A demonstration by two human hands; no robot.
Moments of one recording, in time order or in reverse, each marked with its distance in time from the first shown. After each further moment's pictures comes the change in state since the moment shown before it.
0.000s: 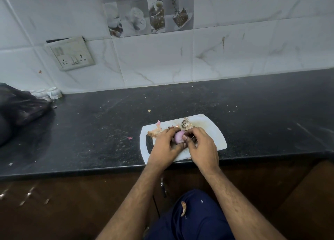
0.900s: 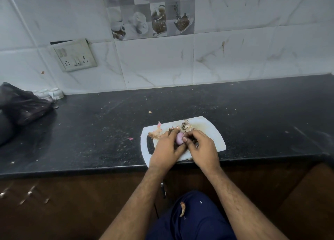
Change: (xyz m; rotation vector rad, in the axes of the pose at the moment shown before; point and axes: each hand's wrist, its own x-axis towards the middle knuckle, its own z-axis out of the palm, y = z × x) left_hand -0.002 0.002 0.007 0.120 0.001 -0.036; right_hand 0.003 0.008 -0.002 0.109 -0.044 -0.057
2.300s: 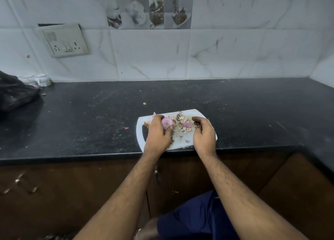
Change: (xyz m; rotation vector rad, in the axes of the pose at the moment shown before) left_hand 0.001 0.000 -0.010 -0.239 0.156 -0.160; right_hand 0.000 -0.010 -0.009 0.044 0.254 0.177
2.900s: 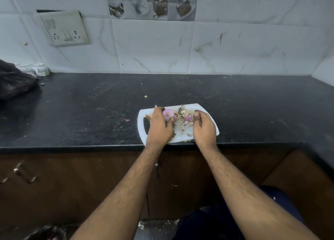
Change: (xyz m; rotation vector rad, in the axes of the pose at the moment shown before) left_hand 0.000 0.001 0.002 -0.022 0.042 -0.009; right_hand 0.001 -0.002 0.005 -0.138 -0.026 -0.011
